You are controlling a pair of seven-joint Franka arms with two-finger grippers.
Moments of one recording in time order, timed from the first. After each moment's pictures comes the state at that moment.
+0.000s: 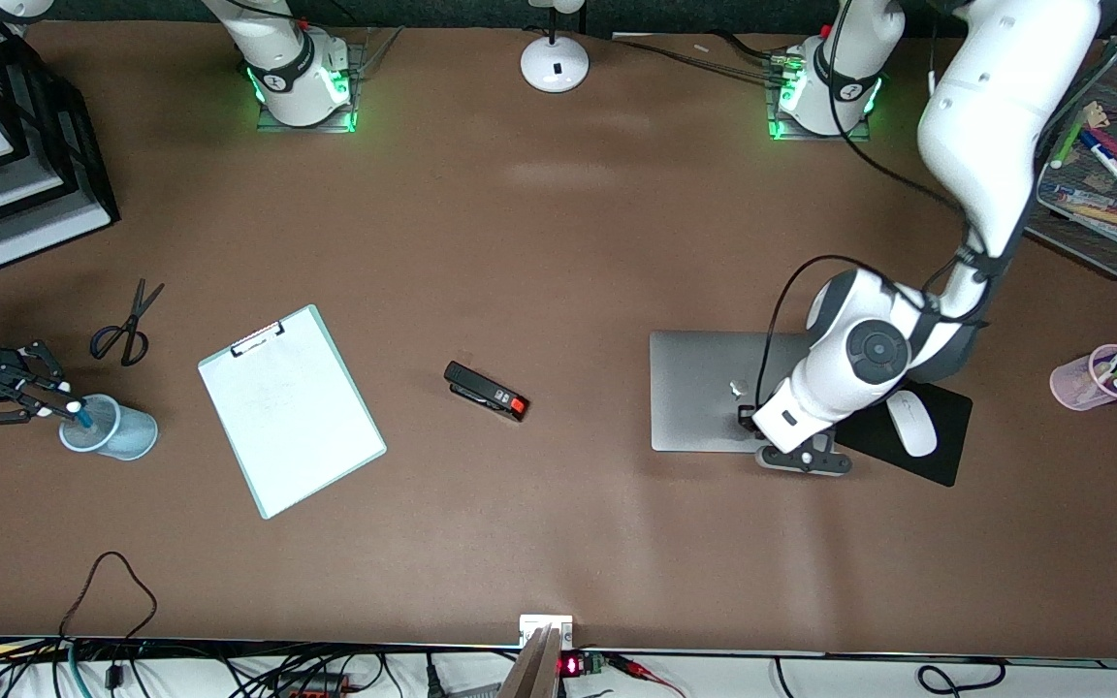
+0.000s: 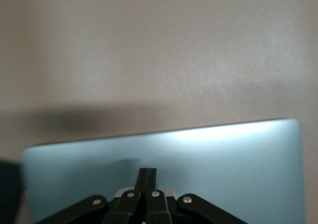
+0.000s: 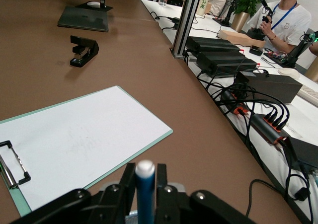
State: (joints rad) left arm 0.05 0.65 -0.36 -1.65 0.24 2.29 -0.31; right arm -0.52 0.72 -0.05 -1.48 1.08 1.73 -2.46
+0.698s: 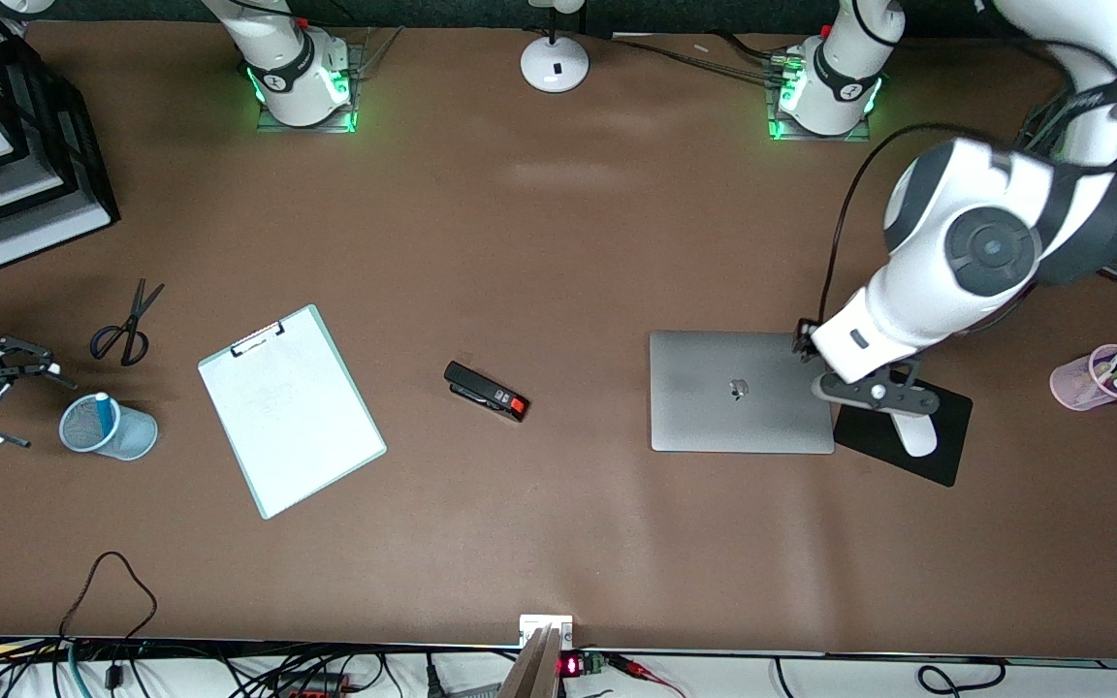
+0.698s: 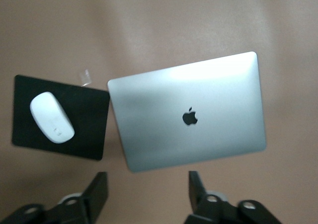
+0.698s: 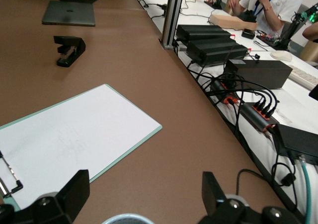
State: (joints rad) left arm 0.06 0.34 -0.37 -1.57 0.14 1.80 -0.15; right arm -0.49 0.70 -0.04 -1.42 1.02 1.80 -2.28
